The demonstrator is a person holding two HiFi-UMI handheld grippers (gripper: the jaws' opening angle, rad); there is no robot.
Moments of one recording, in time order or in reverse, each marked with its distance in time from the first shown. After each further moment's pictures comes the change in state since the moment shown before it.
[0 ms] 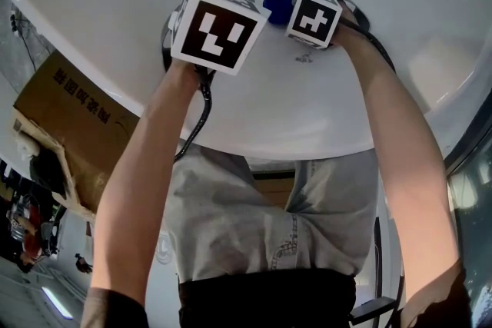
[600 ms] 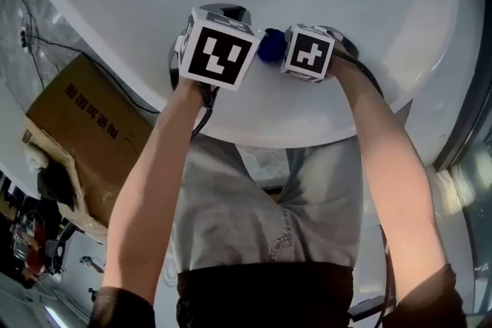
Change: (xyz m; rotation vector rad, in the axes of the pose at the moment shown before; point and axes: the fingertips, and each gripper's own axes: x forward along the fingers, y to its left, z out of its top) left arm -0.043 -0.015 0.004 0.015 -0.072 -0.003; right arm -0.034 0.073 0.014 -0.036 -0.043 0.042
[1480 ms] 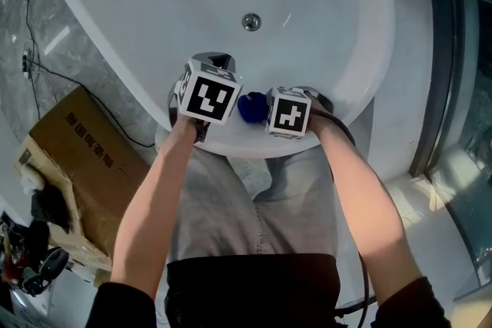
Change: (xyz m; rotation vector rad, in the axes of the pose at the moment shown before) left arm -0.054 -0.020 0.014 0.016 -0.047 -0.021; right arm -0.062 0.098 0.014 -0.024 -0.012 0.060
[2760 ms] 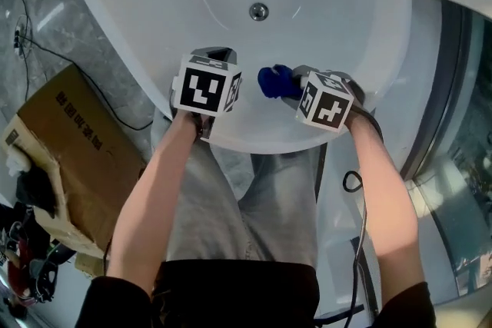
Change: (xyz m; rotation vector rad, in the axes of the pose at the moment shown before) left arm 0.007 0.009 -0.027 -0.262 -0.017 -0.037; right arm -0.051 -0.042 -0.028 -0.059 0.017 -0.167
